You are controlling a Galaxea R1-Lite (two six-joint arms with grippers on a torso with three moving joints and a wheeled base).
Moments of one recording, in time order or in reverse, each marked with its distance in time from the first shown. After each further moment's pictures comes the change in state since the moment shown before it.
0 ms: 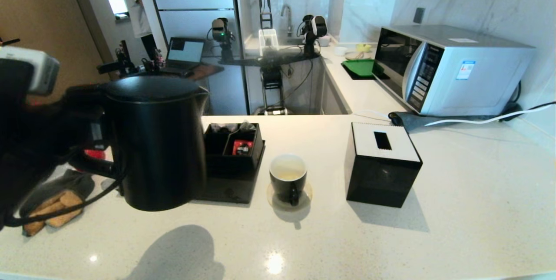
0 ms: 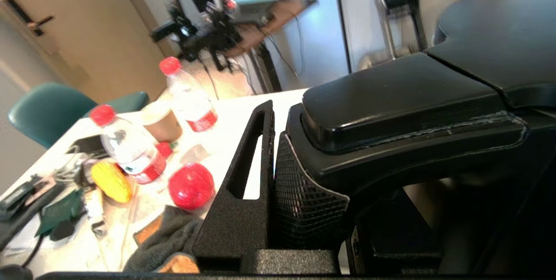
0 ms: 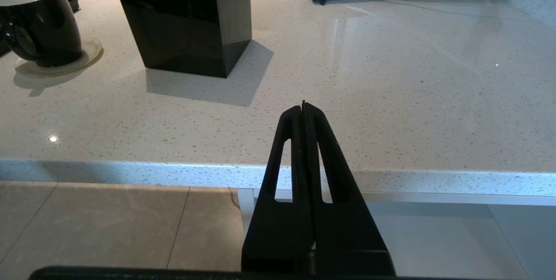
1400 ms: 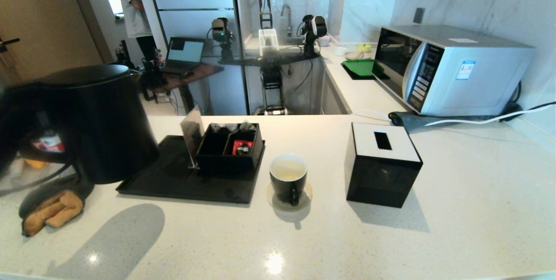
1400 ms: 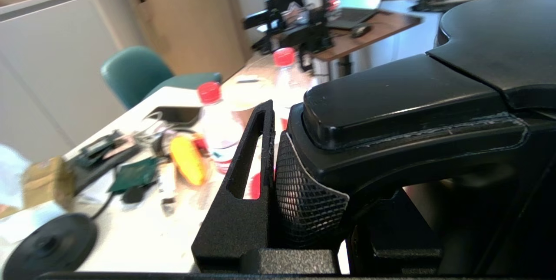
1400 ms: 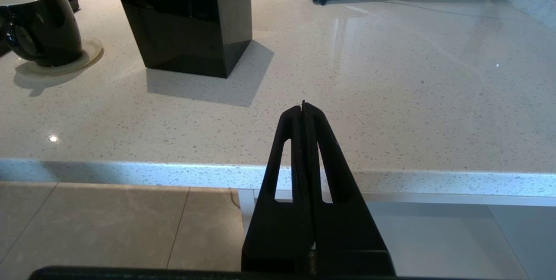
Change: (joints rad) left arm 0.437 0.165 0.001 -0.224 -0.165 -0.095; right arm 0.000 0.000 0.000 0.000 0.000 0.000
